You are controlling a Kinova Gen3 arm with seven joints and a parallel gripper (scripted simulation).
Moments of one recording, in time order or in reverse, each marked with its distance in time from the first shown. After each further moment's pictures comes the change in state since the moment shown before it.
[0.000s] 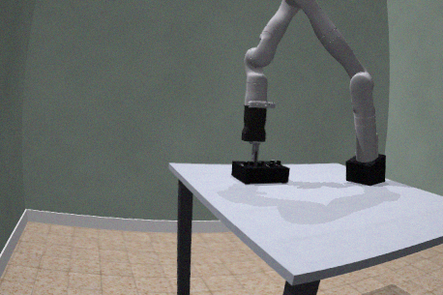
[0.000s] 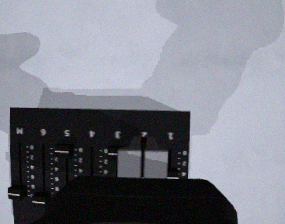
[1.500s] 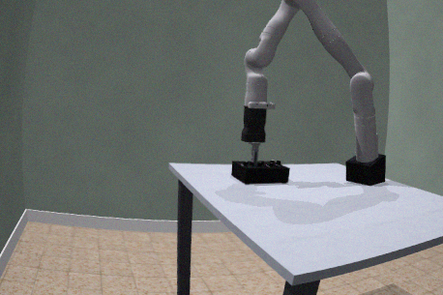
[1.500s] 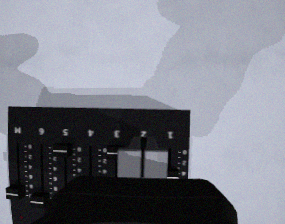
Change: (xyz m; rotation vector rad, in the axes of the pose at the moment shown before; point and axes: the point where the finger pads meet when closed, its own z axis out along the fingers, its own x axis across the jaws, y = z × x) arm 0.000 0.001 0.002 -0.002 0.002 0.001
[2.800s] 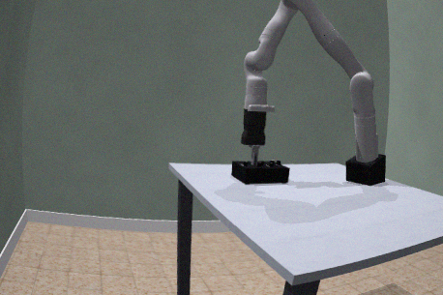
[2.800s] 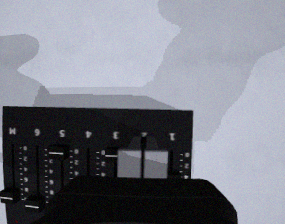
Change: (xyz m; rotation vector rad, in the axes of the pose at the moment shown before) arm 0.000 0.000 0.010 0.002 -0.002 -0.002
